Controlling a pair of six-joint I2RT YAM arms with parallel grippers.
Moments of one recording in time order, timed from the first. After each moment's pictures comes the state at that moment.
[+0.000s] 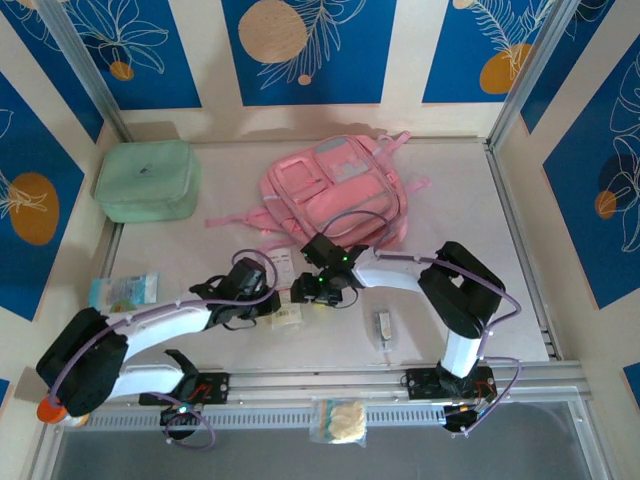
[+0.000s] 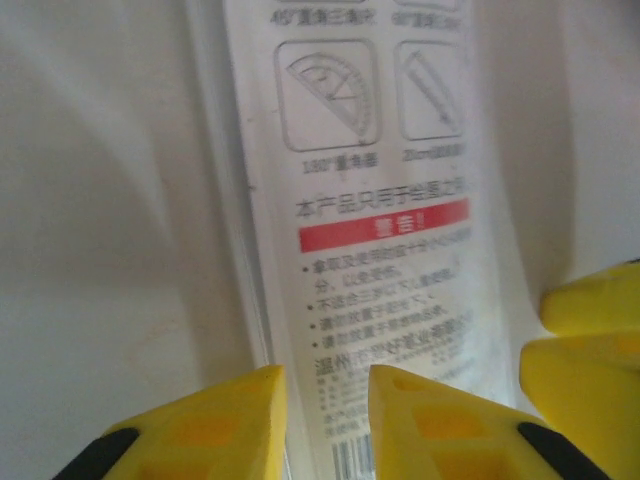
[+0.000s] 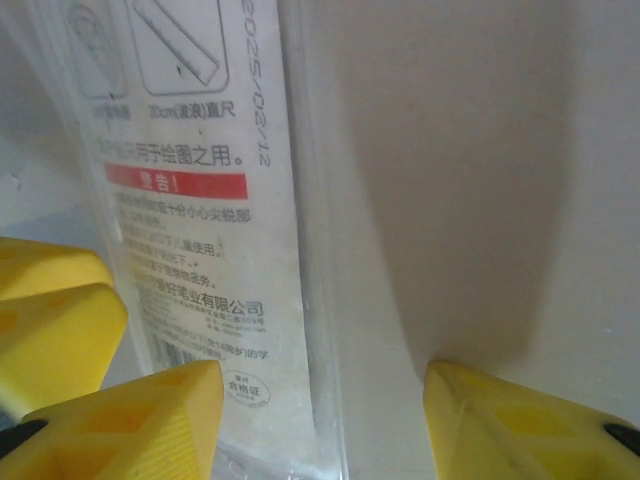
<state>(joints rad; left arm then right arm) -0.71 1.24 0.47 -0.24 0.05 -0.87 0.89 1.78 1.02 -0.39 -0.31 0.86</state>
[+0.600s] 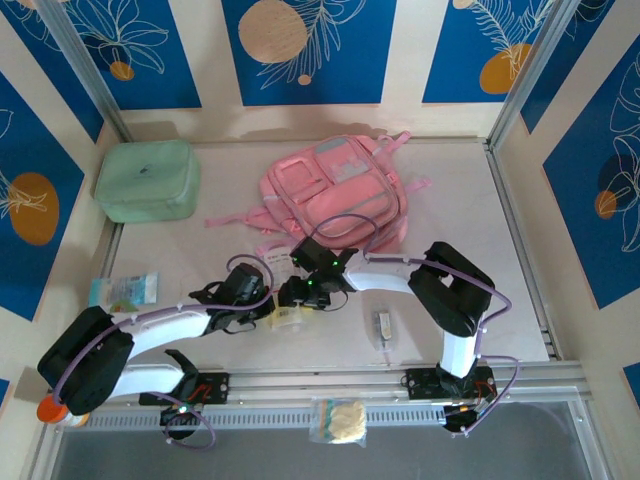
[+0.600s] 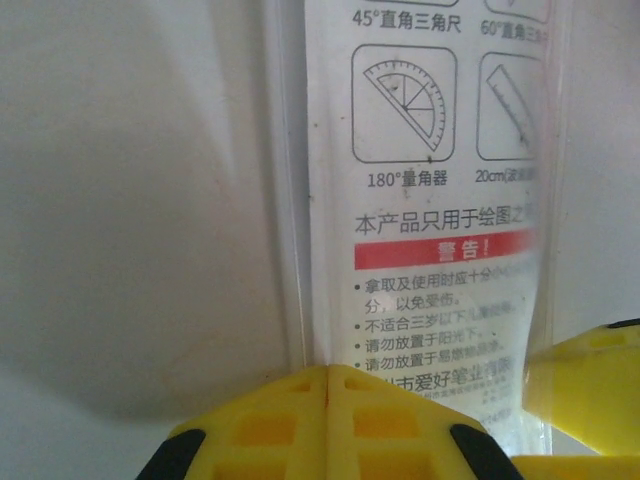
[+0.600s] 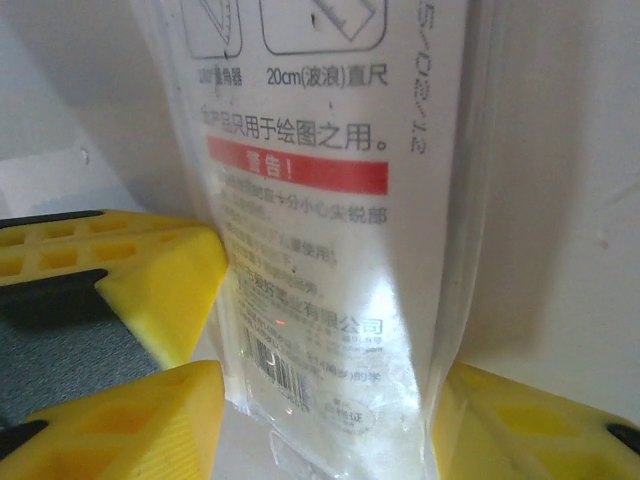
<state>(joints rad) -0.70 1.23 0.39 -0.12 0.03 -0.94 0.94 1.82 1.05 -0.32 -0.37 0.90</state>
